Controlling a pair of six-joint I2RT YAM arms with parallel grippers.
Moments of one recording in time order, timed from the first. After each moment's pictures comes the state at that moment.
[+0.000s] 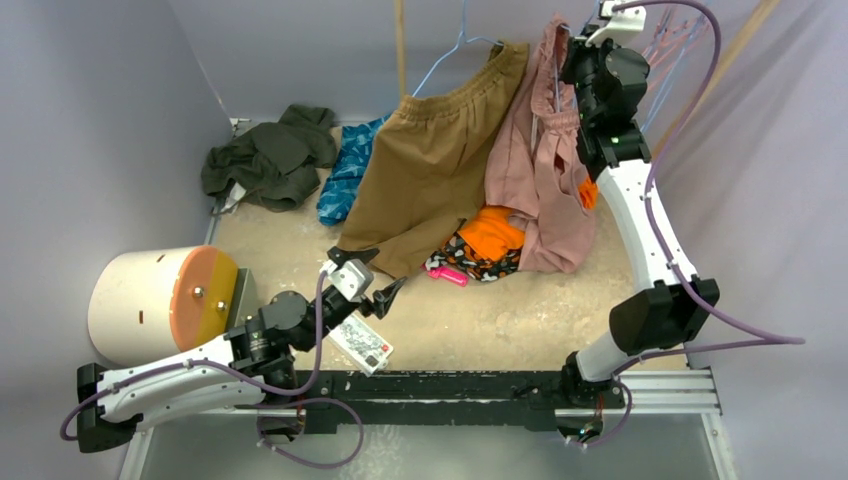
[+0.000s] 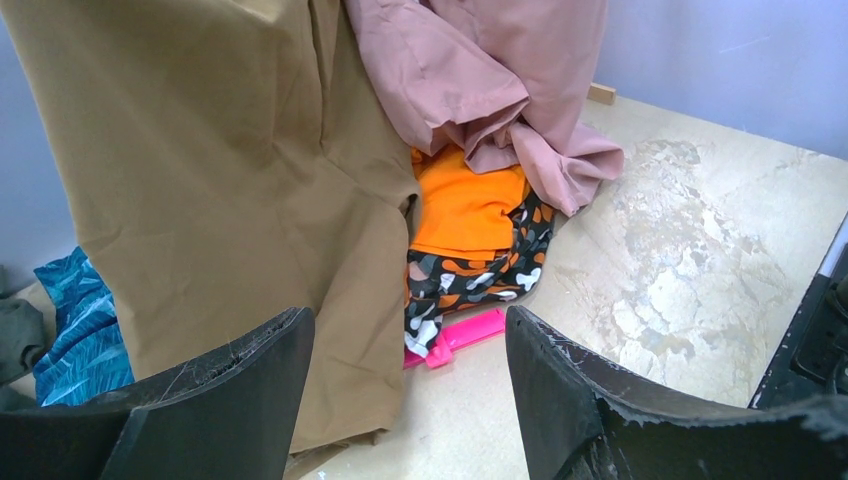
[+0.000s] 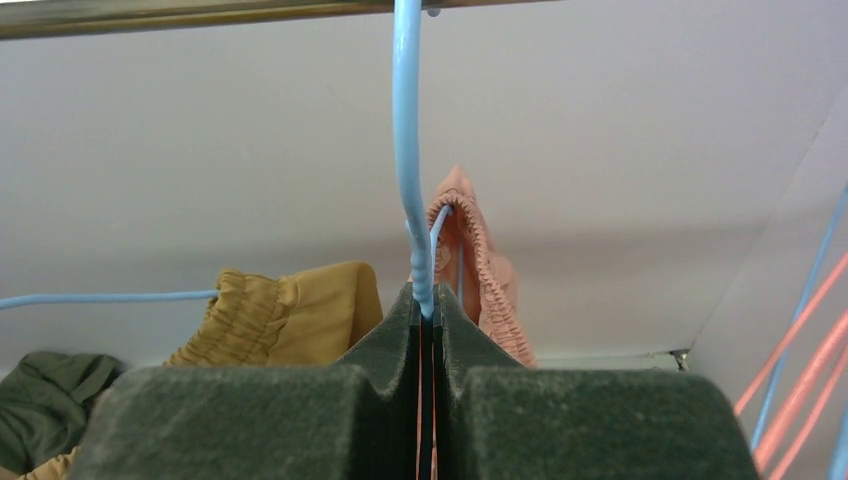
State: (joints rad) left arm -1.18 0.56 0.47 0.15 -0.40 0.14; right arm 0.15 1.57 1.71 0.04 0.17 0.05
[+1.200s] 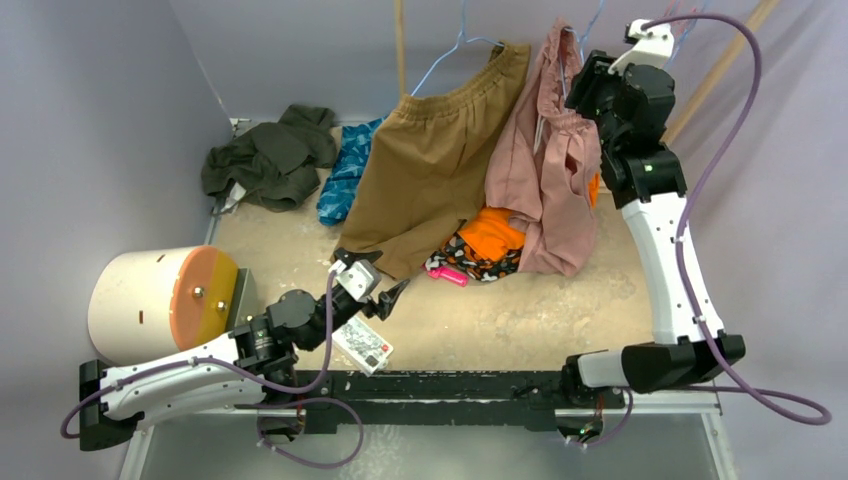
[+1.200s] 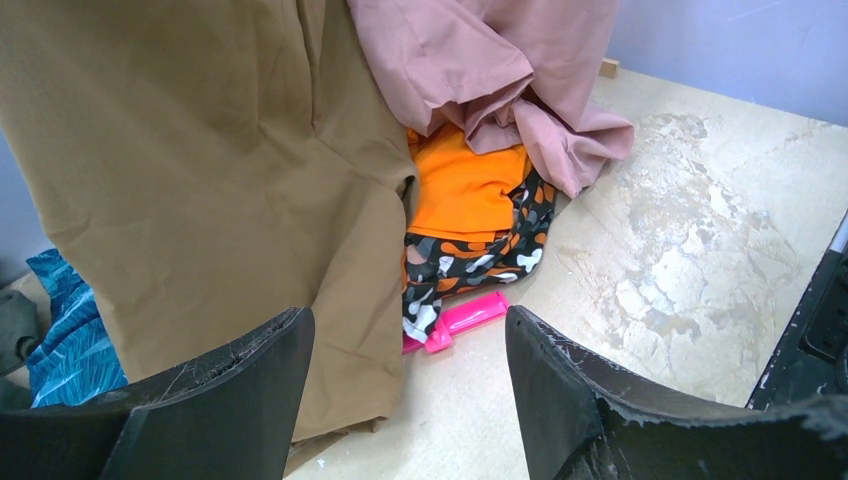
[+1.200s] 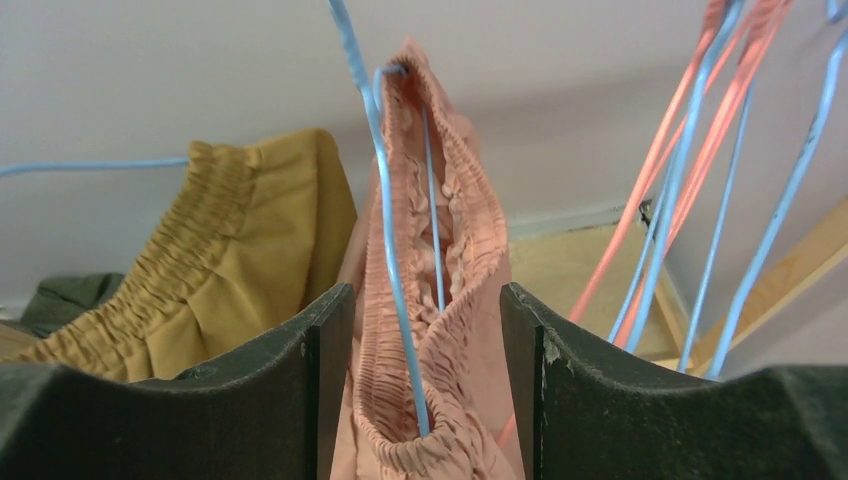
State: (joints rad) left arm -1.18 0.58 0.47 0.14 -0.40 0.13; right arm 0.15 1.35 1.70 -0.37 0.27 0.16
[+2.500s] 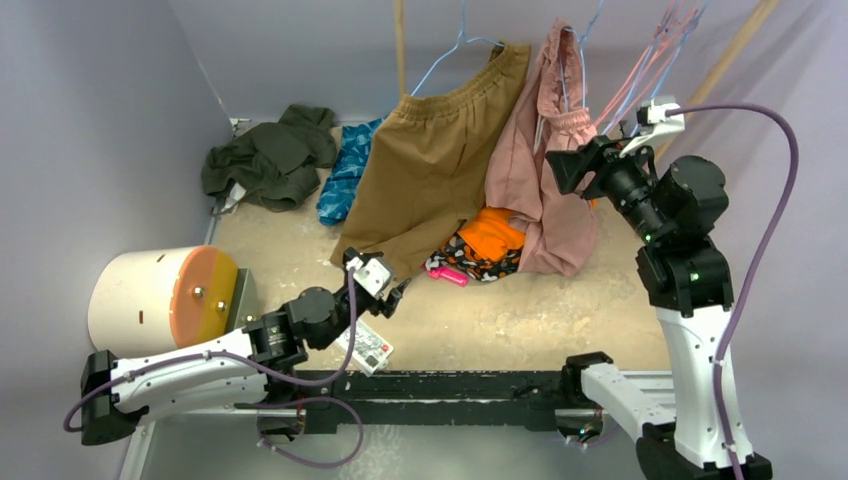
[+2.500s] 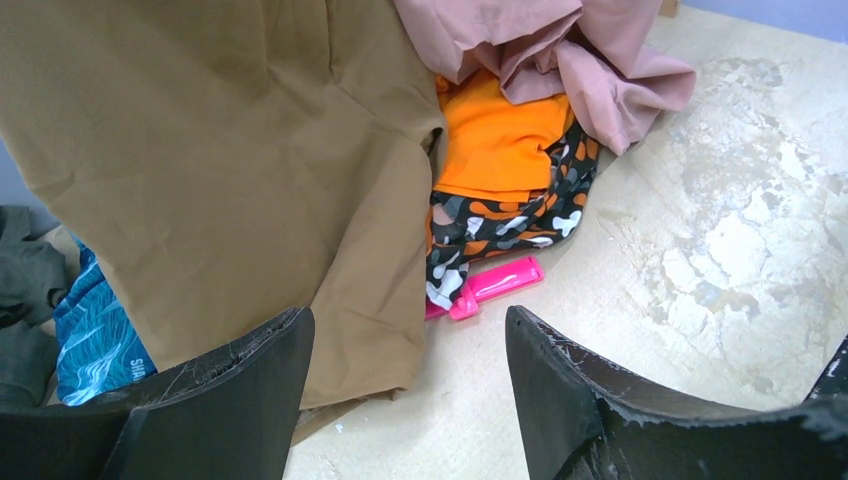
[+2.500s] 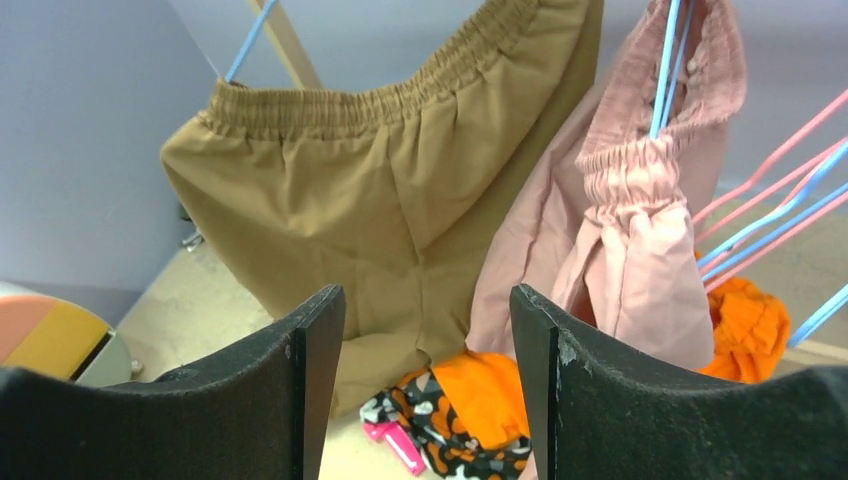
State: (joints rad) left arm -1.18 0.67 0.47 0.14 -0.47 0.13; right arm 0.15 0.93 1.44 -0.54 -0.22 0.24
